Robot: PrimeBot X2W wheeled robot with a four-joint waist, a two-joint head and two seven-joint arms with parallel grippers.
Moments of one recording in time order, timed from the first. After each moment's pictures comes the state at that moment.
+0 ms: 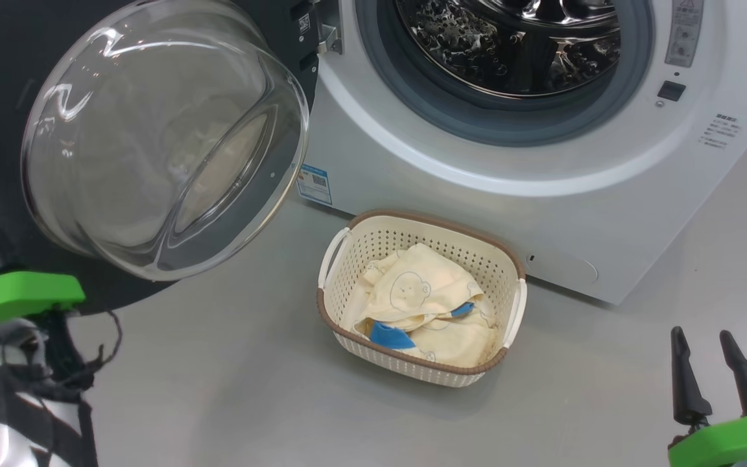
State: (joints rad) left arm -0.48 0.02 0.34 0.41 -0.34 -0.03 -0.26; right arm 0.14 -0.13 -0.09 0.16 0.32 0.13 -0.25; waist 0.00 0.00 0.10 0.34
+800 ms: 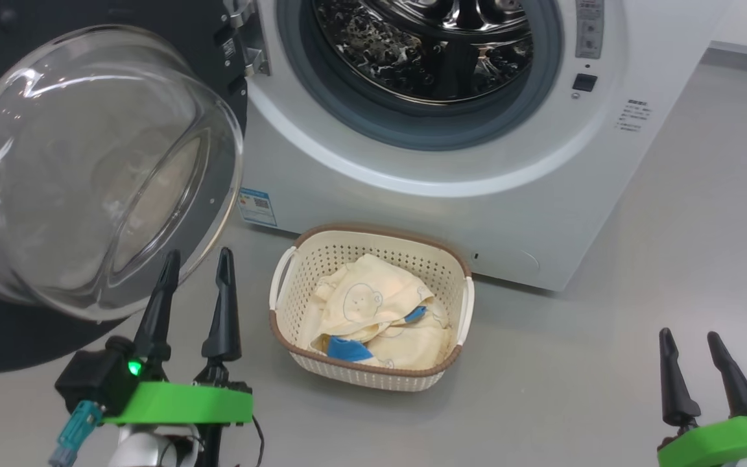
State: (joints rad) left arm -0.13 0.03 -0.17 0.05 -0.33 -0.03 -0.26; right arm 0.14 -0.12 -0.07 0.16 0.32 0.13 -0.25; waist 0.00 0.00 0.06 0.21
